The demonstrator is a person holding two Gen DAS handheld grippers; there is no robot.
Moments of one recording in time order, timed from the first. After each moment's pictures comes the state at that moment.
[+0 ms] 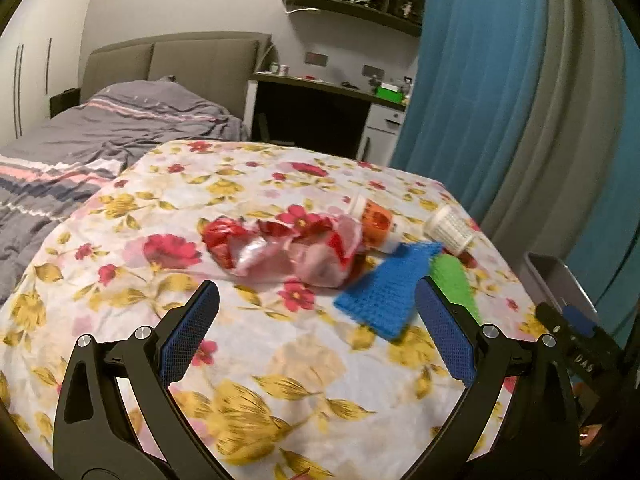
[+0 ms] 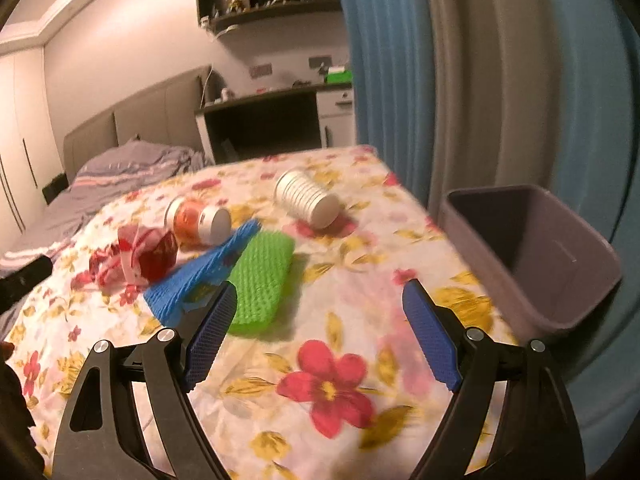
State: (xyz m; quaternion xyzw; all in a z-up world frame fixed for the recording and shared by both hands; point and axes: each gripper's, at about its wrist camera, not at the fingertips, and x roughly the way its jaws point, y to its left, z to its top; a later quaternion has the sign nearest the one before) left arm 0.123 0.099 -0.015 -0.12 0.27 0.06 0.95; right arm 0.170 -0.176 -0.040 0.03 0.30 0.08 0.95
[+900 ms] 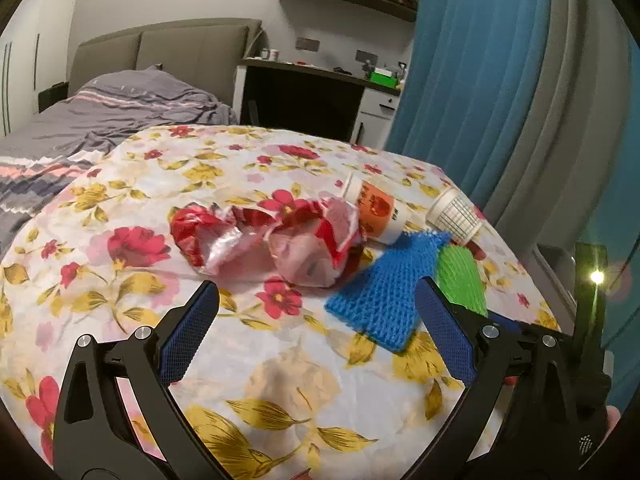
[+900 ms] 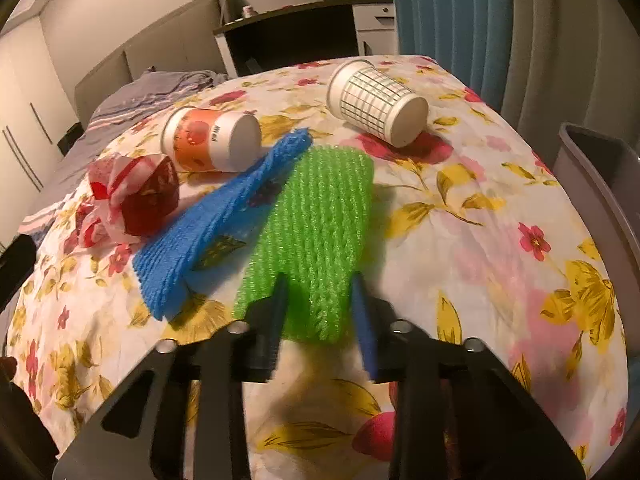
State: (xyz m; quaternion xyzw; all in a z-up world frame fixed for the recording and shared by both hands) left arm 0.163 0.090 -0.043 -0.11 0.29 0.04 0.95; right arm 0.238 -0.125 -0.097 0.03 0.43 0.14 0.89
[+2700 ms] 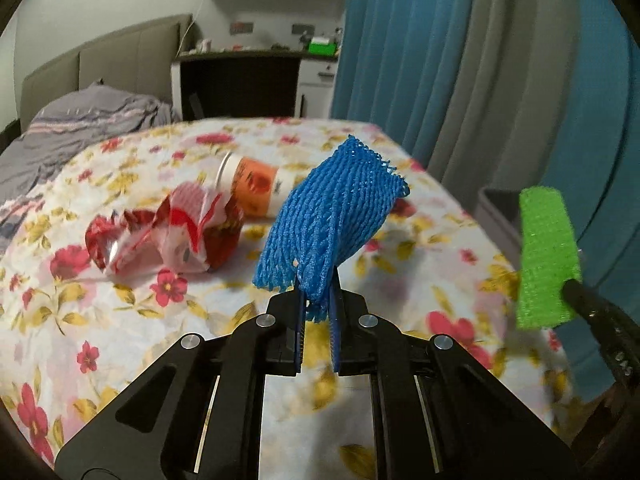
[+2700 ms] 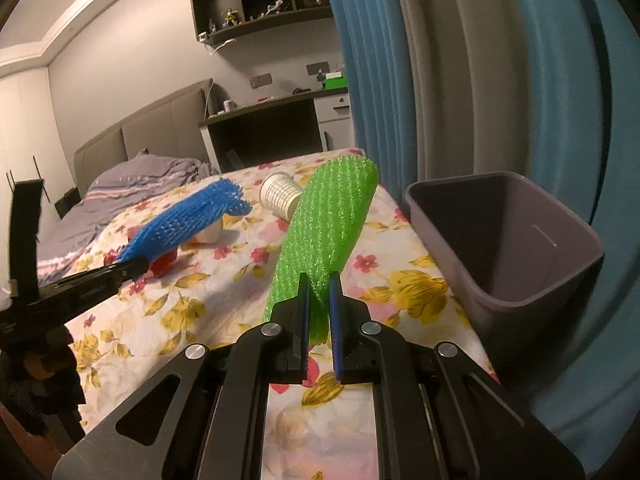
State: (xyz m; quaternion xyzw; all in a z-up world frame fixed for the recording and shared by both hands) left arm 0.171 -0.010 -0.029 -0.04 0.33 -0.04 0.94; right arm 0.128 -0.245 -0.032 0.07 0.27 0.09 0.96
